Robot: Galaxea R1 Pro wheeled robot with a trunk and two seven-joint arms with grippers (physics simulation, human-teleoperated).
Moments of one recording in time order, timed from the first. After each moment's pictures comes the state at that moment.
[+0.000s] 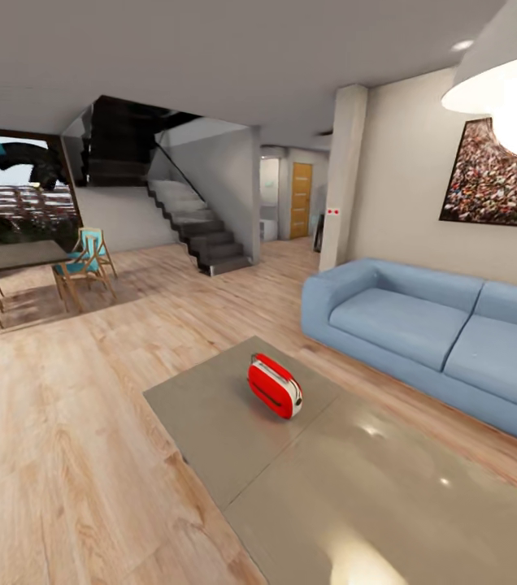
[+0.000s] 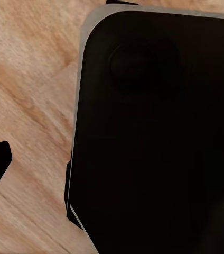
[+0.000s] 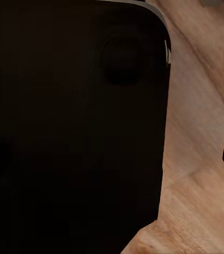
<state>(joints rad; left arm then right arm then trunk) 0.00 0.03 0.00 -0.02 0.15 -0.02 -0.01 0.00 0.00 0.00 0.00 0.00 -0.05 0.00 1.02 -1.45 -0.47</state>
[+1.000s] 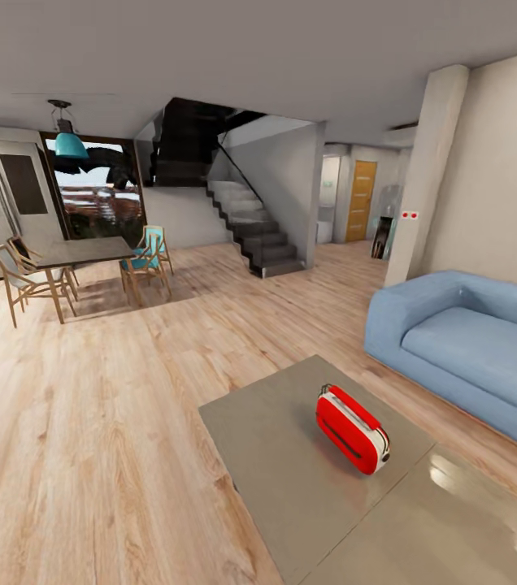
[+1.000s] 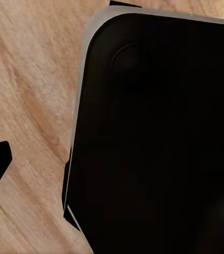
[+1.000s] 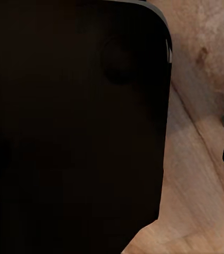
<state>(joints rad) 0.00 0.03 0.00 -0.02 0.18 -0.03 -0.01 0.00 0.00 0.00 0.00 0.00 -0.05 0.00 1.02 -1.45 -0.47</state>
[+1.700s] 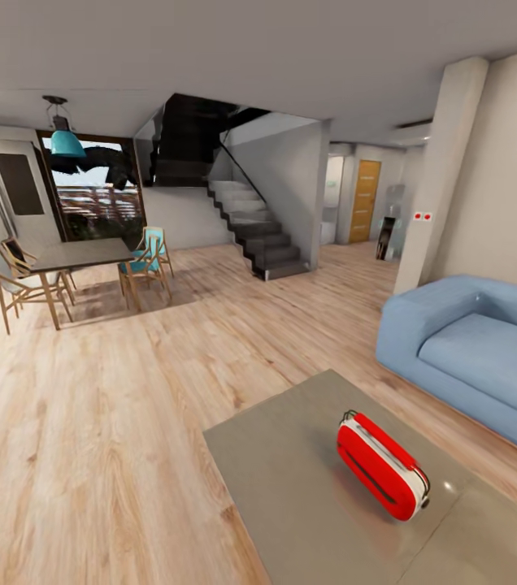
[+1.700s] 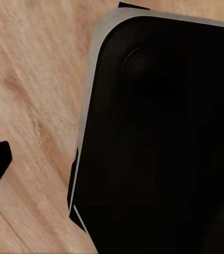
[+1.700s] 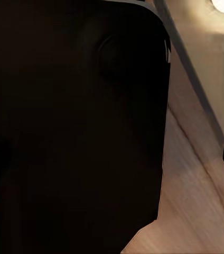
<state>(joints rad) 0.00 0.04 0.00 -0.02 0.20 -0.03 -0.01 0.00 0.00 0.00 0.00 0.00 -0.05 0.00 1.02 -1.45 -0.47</state>
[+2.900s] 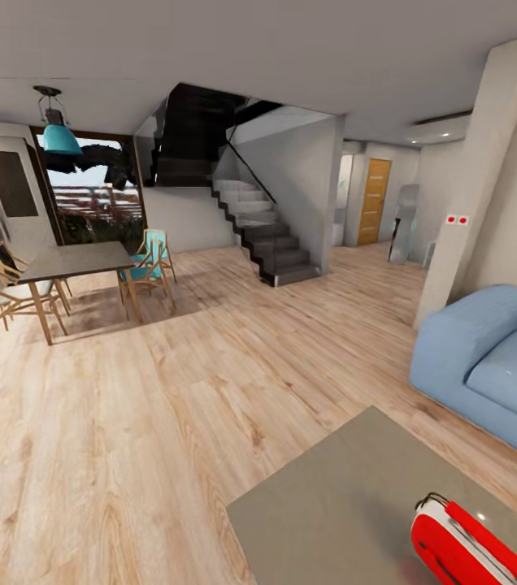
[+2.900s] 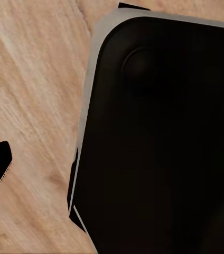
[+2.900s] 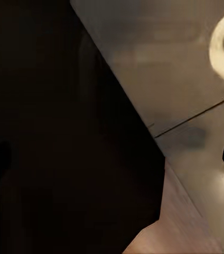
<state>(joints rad) 0.00 0.04 0.00 -0.02 0.20 -0.03 -0.01 0.00 0.00 0.00 0.00 0.00 -0.05 0.01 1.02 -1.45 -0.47</state>
